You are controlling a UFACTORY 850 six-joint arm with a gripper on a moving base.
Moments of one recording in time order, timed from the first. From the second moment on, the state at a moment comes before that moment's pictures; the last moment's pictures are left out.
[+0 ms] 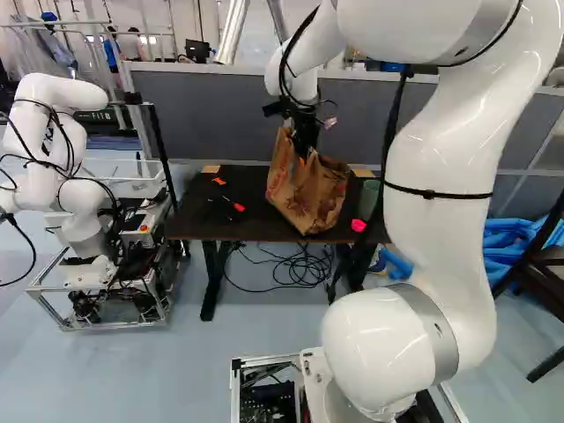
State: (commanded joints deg) arm 5.7 -17.2 -76.0 -15.0 -52.4 -12.6
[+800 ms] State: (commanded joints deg) arm 6.2 -17.5 -76.2 -15.0 -52.3 -12.6
